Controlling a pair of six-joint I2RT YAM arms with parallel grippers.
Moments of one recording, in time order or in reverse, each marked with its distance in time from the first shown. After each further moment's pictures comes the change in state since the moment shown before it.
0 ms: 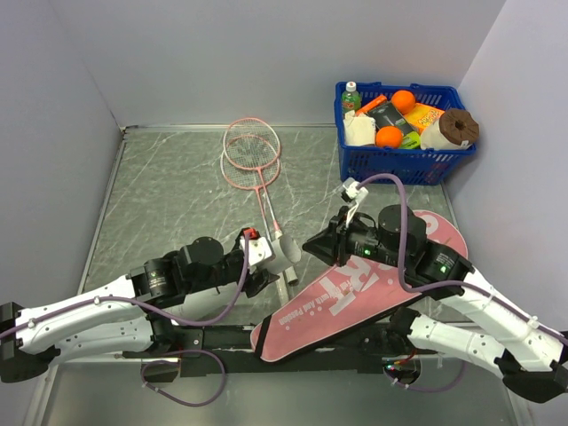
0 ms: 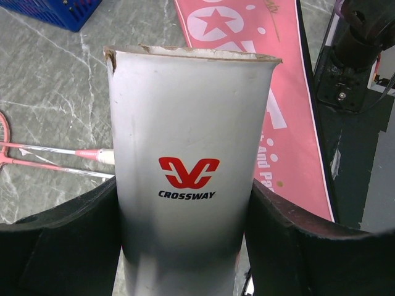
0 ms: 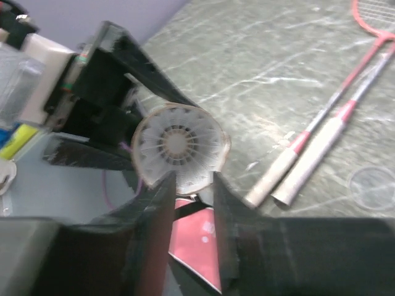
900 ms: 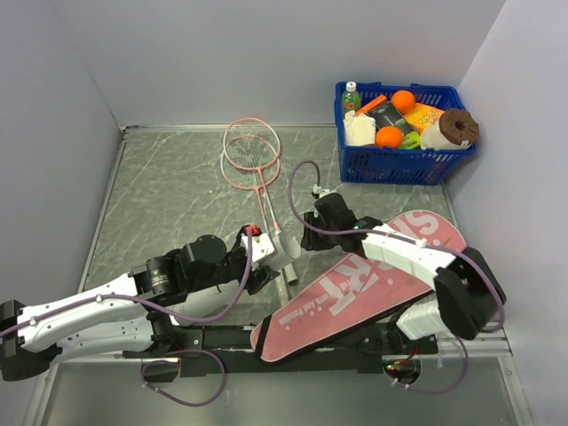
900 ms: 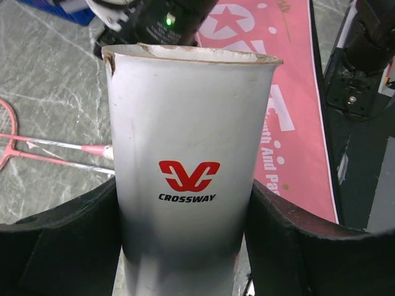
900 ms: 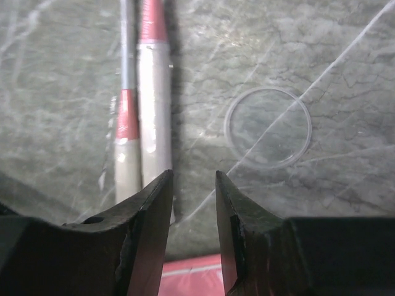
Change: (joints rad) left arm 0.000 0.025 0.024 -0.012 -0.034 -0.012; right arm -0.231 0.582 -0.194 0.201 0.182 0.127
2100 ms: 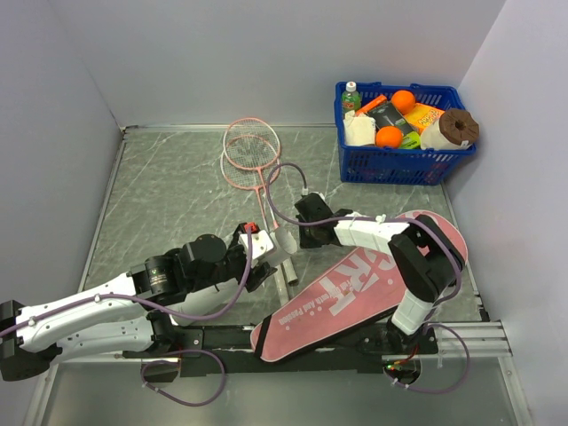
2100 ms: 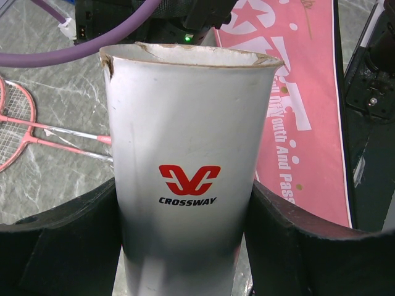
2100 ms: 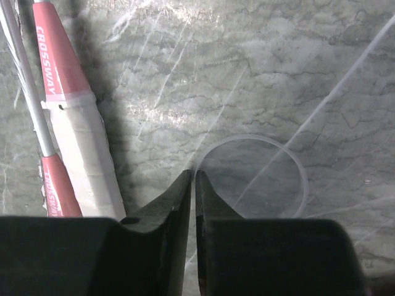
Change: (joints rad) left arm 0.000 0.000 0.017 -0.035 -0.068 -0.004; right arm 0.024 0.335 0.124 0.023 0.136 0.049
